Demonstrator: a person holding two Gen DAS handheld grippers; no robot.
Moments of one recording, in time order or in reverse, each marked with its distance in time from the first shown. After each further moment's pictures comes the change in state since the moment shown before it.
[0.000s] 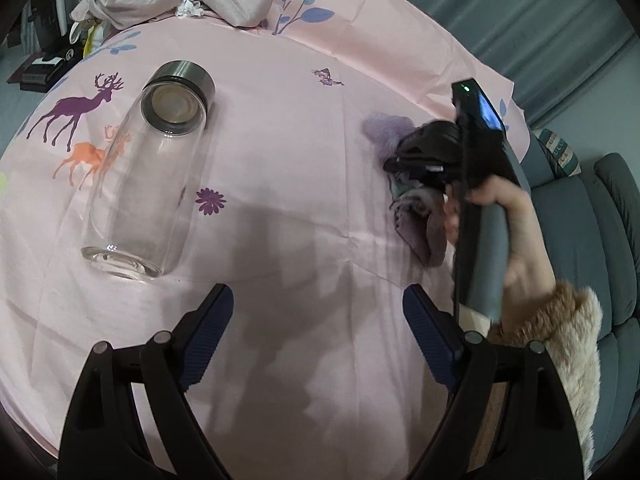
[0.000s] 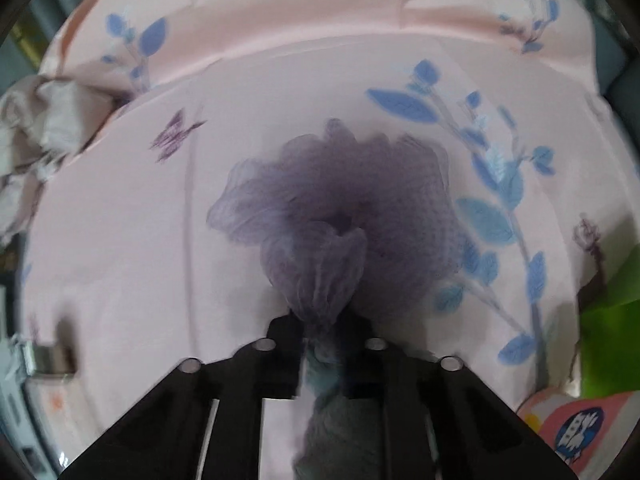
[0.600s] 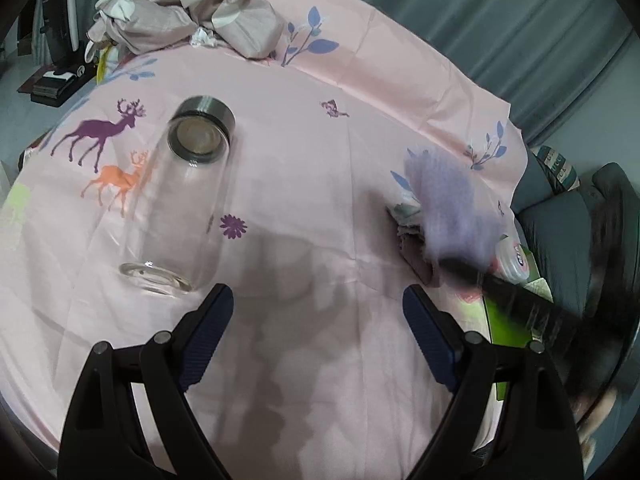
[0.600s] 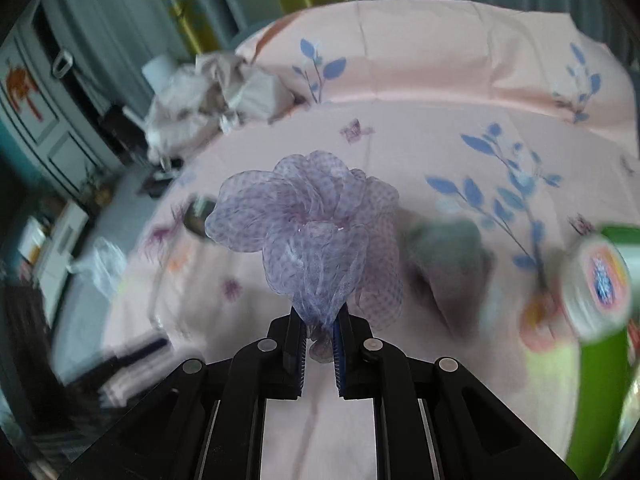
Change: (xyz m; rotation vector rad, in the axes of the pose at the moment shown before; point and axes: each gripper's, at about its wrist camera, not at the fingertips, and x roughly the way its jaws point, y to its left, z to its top) left arm -0.030 0.007 -0.002 0.009 -0.101 0.021; right arm -0.133 0.017 -0.144 -0.298 -0.192 0.253
